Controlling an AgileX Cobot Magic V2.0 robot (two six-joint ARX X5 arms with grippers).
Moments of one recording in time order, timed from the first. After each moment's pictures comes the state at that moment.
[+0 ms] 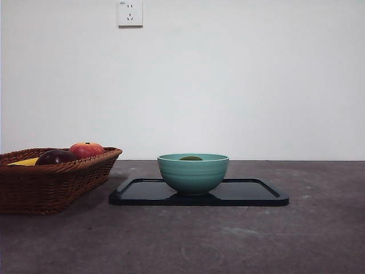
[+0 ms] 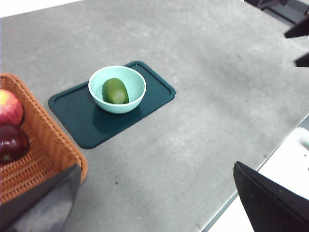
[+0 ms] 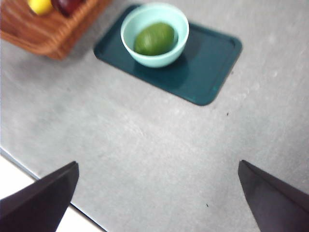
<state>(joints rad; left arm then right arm) -0.96 0.58 1.04 -0.94 -0.14 -0.21 0.67 0.63 0.98 -1.05 0.02 0.21</state>
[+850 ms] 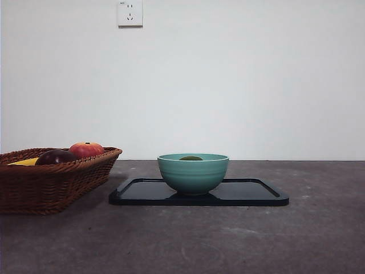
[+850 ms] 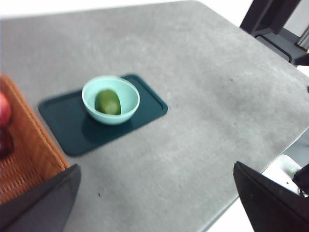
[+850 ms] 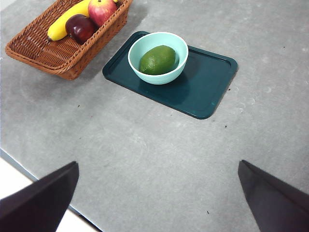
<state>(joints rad) -0.96 0.62 1.04 -0.88 -0.14 -0.34 0.67 0.53 0.98 -1.06 0.02 0.22</state>
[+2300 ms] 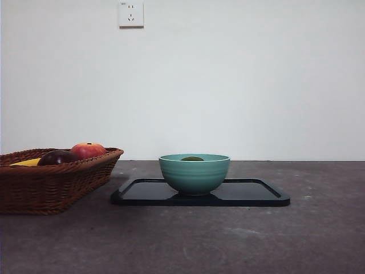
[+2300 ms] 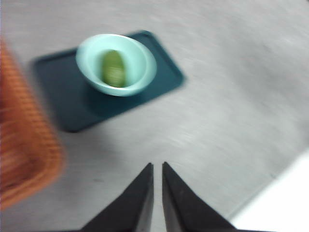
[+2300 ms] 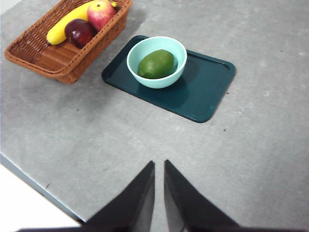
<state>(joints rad) -0.88 0.88 1.04 -0.80 -0.13 -0.37 0.67 0.53 0.98 -1.04 0.03 0.22</state>
